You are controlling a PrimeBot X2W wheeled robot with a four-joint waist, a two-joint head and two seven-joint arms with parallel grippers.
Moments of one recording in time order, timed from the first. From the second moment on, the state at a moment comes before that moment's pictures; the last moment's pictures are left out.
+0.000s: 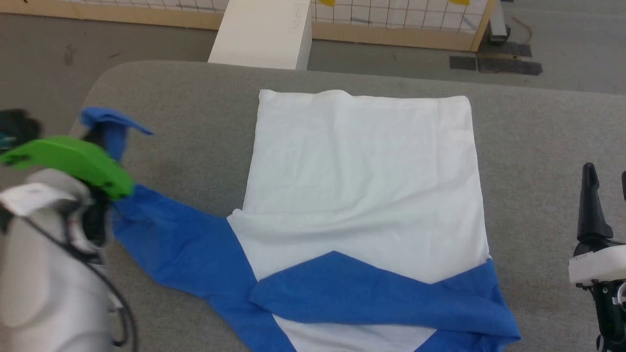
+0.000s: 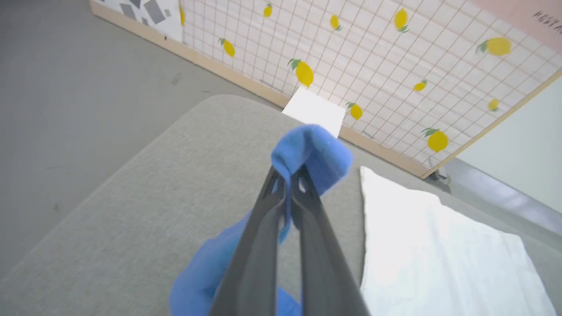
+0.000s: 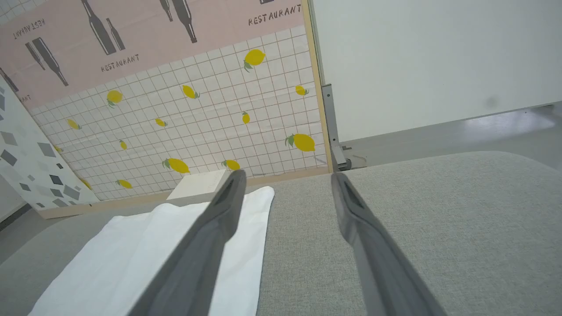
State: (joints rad) left arm -0.49 0.27 0.12 0.24 -0.52 0.07 0.36; right arm -0.09 -0.07 -0.30 -0.06 0.31 0.13 0.02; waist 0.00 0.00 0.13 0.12
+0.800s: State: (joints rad) left arm -0.42 0.05 -0.71 0.23 -0.74 0.01 0.31; right arm -0.08 -0.06 -0.29 -0.03 0.31 0.13 0.01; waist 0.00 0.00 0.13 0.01
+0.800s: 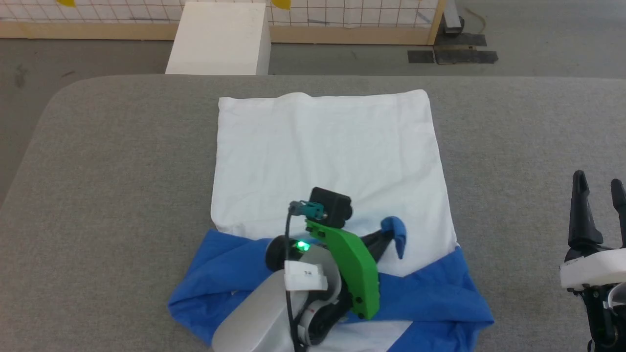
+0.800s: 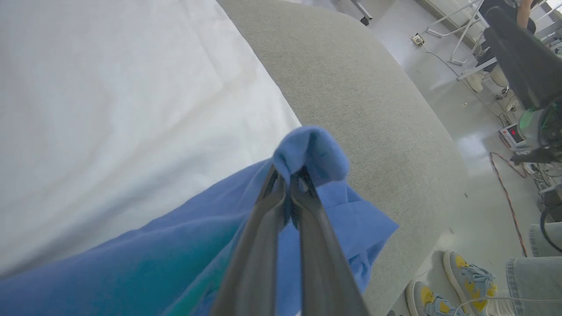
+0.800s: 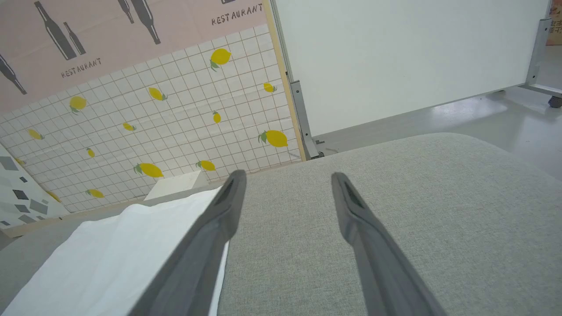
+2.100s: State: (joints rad) left arm -0.67 0.17 -0.96 0.23 -1.23 0.11 0.37; right arm -0.08 -0.05 -0.30 0.01 0.31 0.13 0.00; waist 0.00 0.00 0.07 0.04
